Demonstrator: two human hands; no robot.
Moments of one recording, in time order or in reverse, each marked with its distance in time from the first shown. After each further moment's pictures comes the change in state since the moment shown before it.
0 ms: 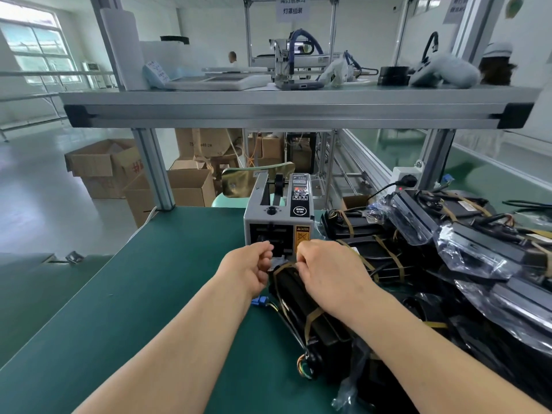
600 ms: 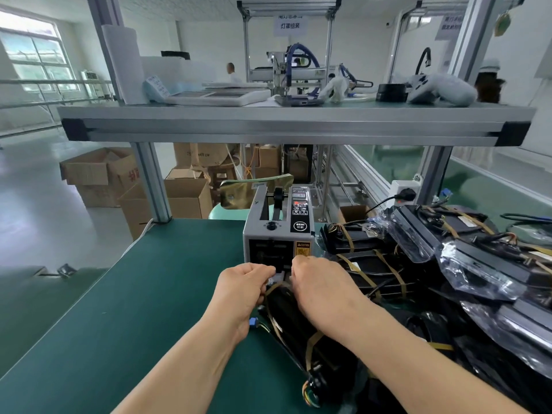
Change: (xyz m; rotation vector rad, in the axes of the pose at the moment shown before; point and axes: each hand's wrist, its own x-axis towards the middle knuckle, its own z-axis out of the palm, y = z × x) left_hand -0.020 -0.016 -0.019 0.233 -0.013 0.406; right_hand 0.015 -0.006 0.009 -0.005 -0.084 -0.009
